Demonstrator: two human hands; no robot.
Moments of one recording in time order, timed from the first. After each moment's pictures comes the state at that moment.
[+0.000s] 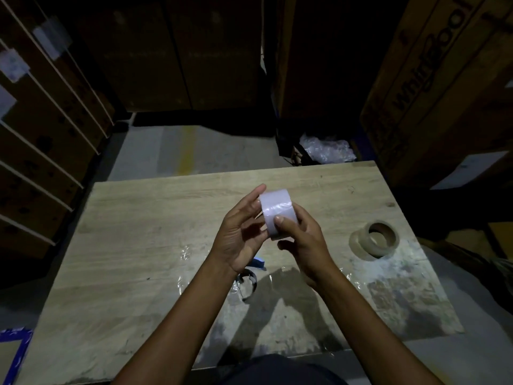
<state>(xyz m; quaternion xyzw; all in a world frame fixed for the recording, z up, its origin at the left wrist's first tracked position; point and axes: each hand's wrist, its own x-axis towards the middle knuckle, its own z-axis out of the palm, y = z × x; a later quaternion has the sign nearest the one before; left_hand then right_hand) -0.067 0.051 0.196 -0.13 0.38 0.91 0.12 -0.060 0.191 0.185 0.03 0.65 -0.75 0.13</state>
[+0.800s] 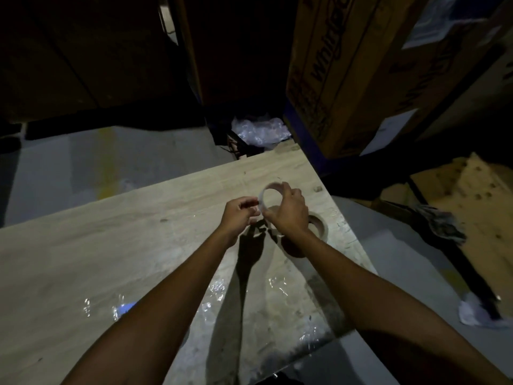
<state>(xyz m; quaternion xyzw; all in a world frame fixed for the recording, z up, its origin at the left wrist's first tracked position) -0.231 0.234 0.058 -0.12 0.71 0.66 0.24 -0.219 0.378 0.036 0.17 0.94 -0.29 0.01</state>
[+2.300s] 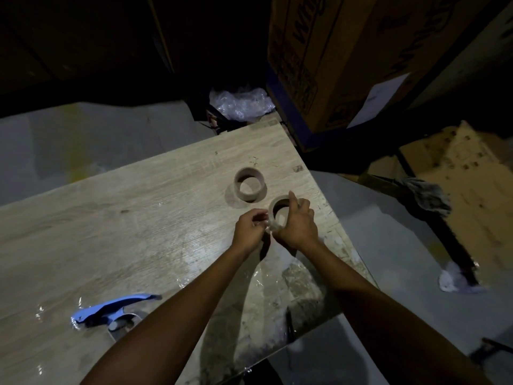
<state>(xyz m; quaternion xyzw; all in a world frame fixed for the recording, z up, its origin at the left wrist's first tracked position) -0.183 0.319 -0.030 -0.06 0.77 0.59 0.24 -0.161 0.460 -0.024 0.19 0.94 -0.23 0.15</state>
